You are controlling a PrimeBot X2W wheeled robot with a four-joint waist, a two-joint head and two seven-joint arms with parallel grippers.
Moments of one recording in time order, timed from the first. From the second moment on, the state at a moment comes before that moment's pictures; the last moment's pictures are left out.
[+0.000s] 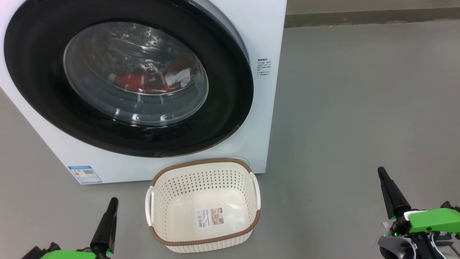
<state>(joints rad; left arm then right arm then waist) -0.07 0.04 0.08 0.27 -1.62 -0.13 0.11 -0.07 -0.04 -0.13 0.27 1.61 0.13 0.11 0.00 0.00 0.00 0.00</state>
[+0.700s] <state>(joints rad) -0.07 0.04 0.08 0.27 -1.62 -0.13 0.11 -0.07 -0.04 -0.13 0.27 1.61 0.13 0.11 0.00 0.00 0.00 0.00</state>
